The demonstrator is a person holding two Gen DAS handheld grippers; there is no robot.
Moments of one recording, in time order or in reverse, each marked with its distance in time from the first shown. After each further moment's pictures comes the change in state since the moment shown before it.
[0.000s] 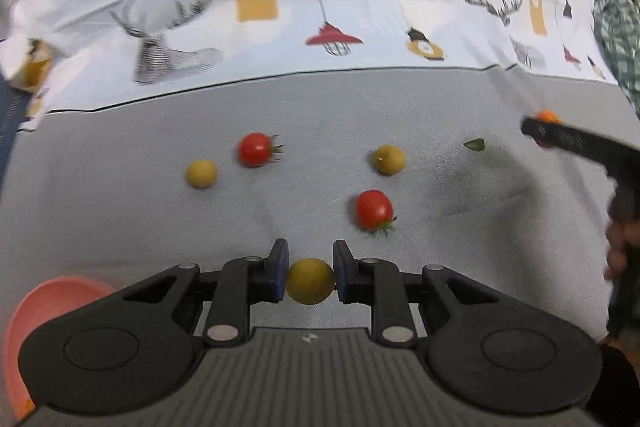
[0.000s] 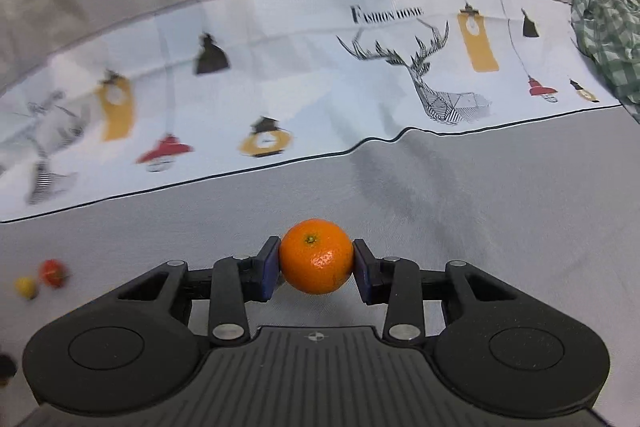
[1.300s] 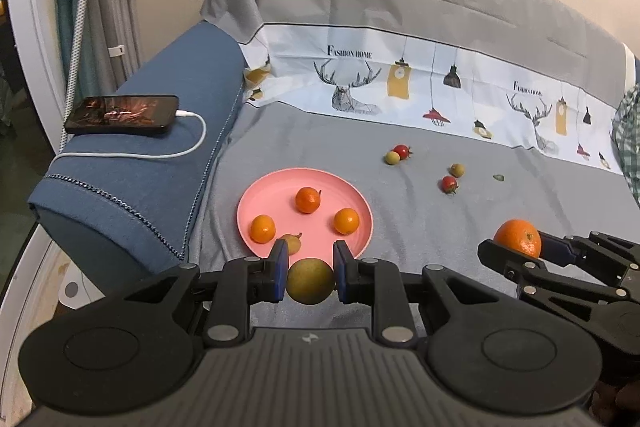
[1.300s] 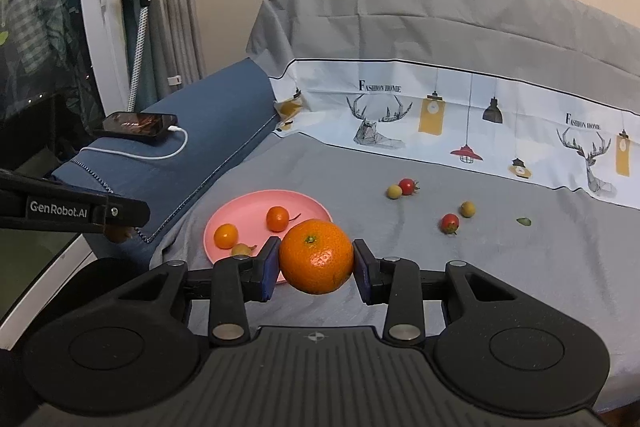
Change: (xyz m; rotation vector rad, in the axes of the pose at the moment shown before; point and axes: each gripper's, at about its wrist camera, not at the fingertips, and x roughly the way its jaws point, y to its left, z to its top) left arm -0.304 0.094 -0.209 -0.261 -0.257 0.176; right arm -0.343 0.181 -0.130 -0.409 -0.070 0.450
